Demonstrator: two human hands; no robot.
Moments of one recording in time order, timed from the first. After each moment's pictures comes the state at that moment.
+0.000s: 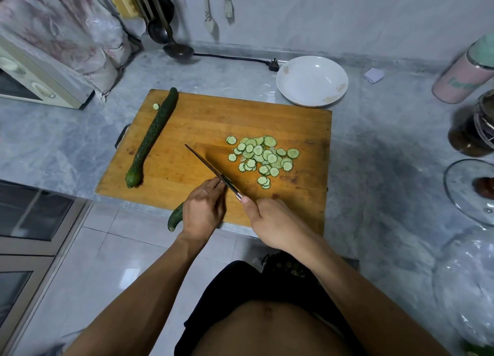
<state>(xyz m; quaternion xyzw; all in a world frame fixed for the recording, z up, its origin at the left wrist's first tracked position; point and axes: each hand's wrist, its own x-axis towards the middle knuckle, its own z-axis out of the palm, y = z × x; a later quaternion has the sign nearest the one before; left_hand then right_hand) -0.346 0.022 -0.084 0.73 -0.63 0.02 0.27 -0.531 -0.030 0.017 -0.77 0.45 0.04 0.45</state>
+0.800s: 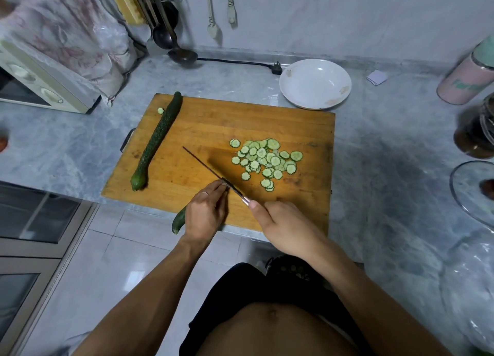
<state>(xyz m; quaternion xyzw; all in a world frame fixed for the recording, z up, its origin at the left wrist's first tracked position) -0.343 0.025 -0.087 0.74 -0.61 0.01 0.29 -0.546 -0.030 0.024 -0.79 0.43 0.00 0.44</state>
